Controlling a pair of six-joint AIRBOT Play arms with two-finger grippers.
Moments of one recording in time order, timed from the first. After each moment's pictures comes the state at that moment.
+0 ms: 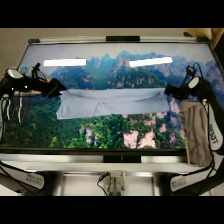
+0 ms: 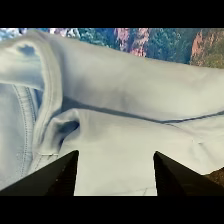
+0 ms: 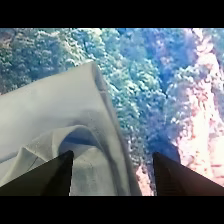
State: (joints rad) left arm 0.18 -1.73 1.51 0.85 -1.20 -1.35; right arm -0.19 -1.72 1.37 -1.27 0.81 1.53
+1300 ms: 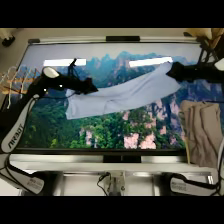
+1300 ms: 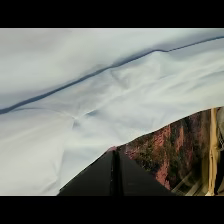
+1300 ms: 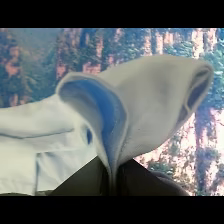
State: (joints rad) left arm -0.23 -1.74 1.52 0.64 -1.03 -1.34; right arm -0.19 -1.41 1.50 -0.92 1.12 1.36
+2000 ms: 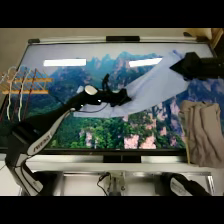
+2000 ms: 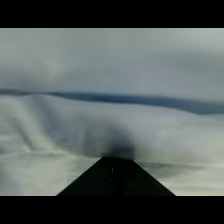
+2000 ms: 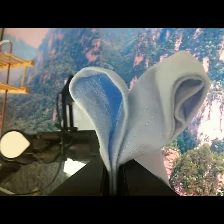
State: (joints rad) left arm -0.60 -1.91 1.52 0.23 -0.66 -1.39; right arm -0.19 -1.14 1.50 -0.81 1.33 1.45
